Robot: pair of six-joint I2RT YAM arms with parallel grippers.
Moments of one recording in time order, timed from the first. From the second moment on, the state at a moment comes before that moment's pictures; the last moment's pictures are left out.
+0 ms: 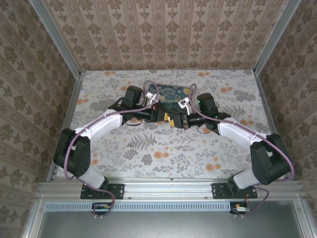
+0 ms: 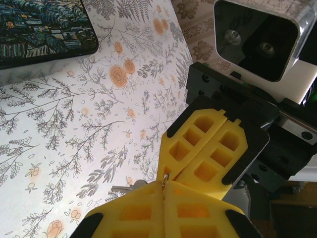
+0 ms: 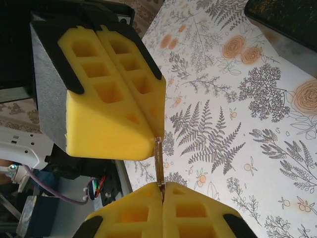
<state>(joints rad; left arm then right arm) -0.56 1.57 1.09 -0.26 0.92 -0.50 0.40 1.46 0.87 -0.06 -0.89 0.35</state>
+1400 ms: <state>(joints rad) -0.53 1.55 1.02 -0.05 0.93 -0.62 0.36 1.45 0.81 0.23 -0.87 0.61</state>
